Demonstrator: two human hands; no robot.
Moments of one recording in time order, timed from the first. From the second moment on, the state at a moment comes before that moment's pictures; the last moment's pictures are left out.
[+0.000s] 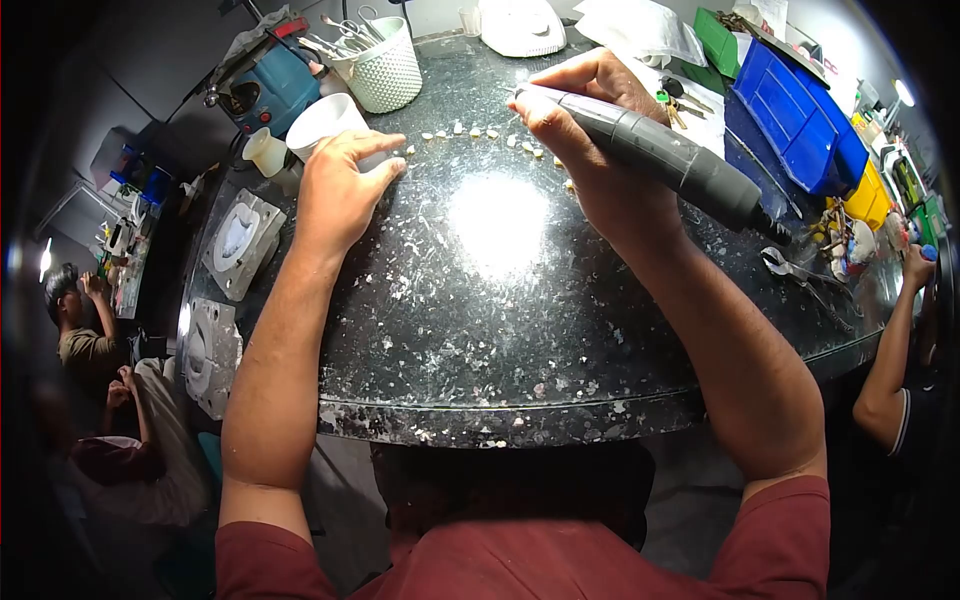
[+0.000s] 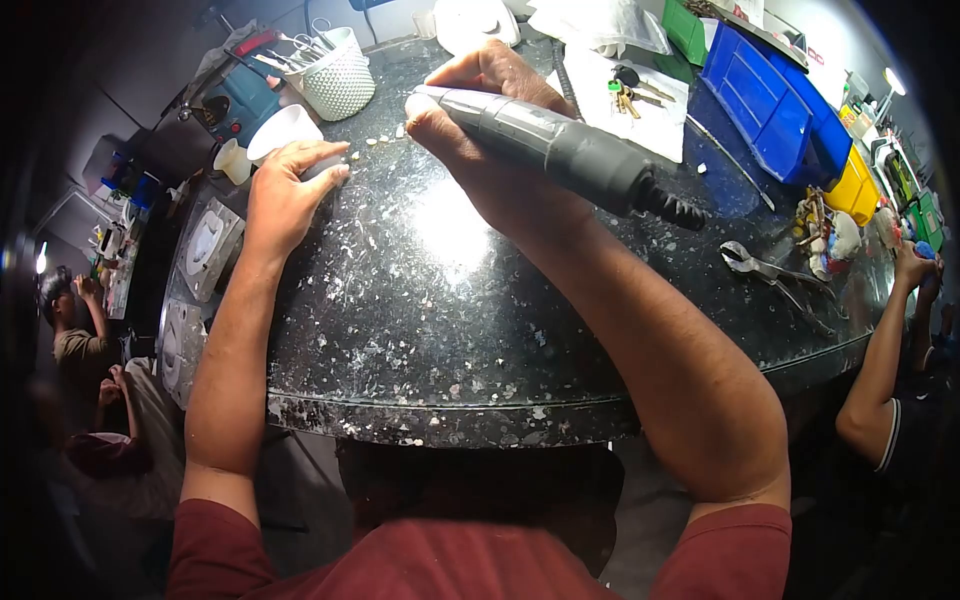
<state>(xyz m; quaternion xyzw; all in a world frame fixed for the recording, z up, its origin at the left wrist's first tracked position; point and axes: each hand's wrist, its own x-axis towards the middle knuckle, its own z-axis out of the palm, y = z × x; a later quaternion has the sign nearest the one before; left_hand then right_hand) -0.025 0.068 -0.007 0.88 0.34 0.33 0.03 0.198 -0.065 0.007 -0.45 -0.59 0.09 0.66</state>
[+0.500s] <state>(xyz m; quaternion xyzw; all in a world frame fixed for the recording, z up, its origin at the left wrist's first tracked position) -0.039 0.067 0.002 0.82 0.46 0.28 0.20 0.197 -0.061 0.003 -0.40 -0.60 0.11 0.68</state>
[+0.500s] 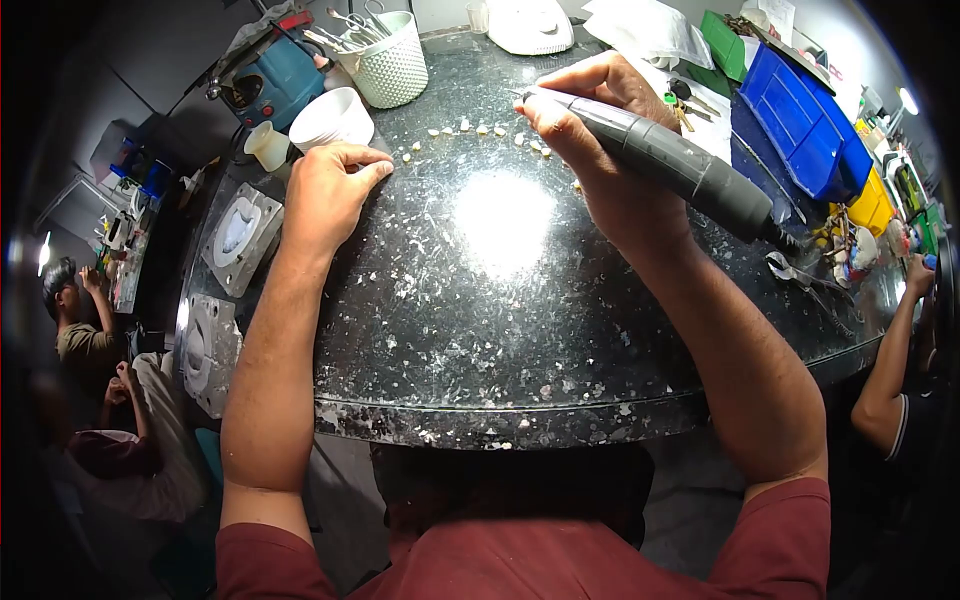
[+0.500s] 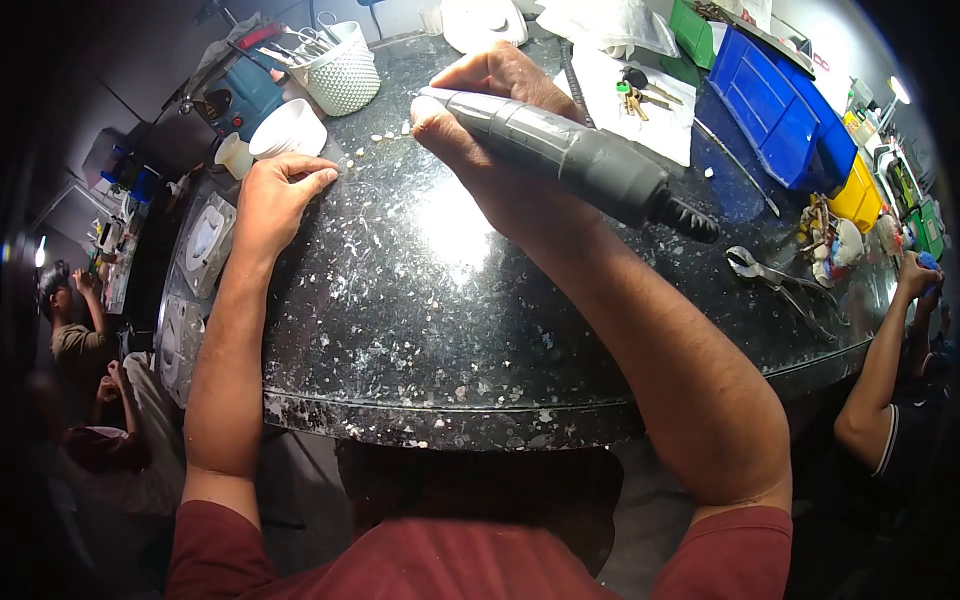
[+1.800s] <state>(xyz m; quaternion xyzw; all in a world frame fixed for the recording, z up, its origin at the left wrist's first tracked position) -0.012 -0.003 0.011 0.53 0.17 0.45 0.70 0.175 -0.081 0.016 -0.37 -0.63 0.14 0.67</state>
